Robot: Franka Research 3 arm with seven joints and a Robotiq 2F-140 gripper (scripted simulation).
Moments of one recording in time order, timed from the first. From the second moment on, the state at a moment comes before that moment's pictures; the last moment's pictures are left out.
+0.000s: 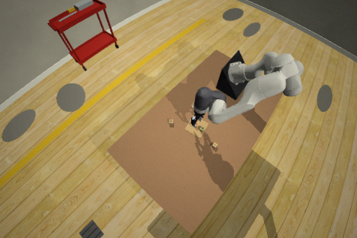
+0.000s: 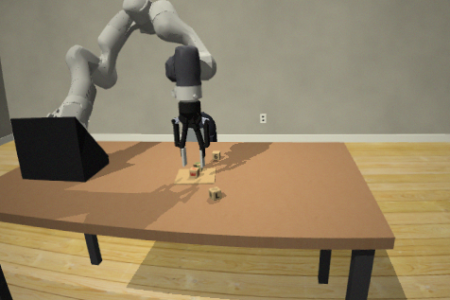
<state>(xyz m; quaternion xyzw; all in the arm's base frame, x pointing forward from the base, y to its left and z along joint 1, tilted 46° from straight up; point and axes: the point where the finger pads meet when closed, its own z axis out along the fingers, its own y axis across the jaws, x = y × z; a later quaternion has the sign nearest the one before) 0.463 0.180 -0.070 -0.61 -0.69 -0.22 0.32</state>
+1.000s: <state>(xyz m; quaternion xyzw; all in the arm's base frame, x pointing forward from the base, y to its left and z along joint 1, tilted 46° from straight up) 0.462 0.182 -0.071 -0.61 -0.69 -0.22 0.32</state>
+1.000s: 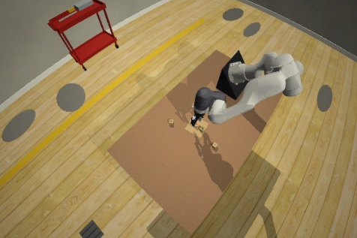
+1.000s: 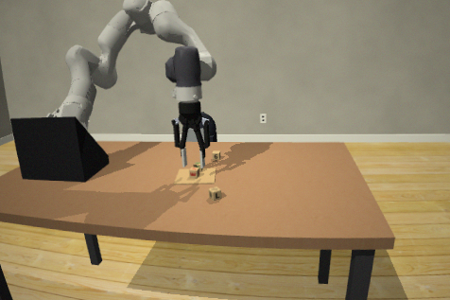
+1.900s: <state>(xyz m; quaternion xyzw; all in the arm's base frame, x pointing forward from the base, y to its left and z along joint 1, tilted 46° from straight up) 0.454 0.206 -0.095 -0.61 -0.69 -0.22 0.33</state>
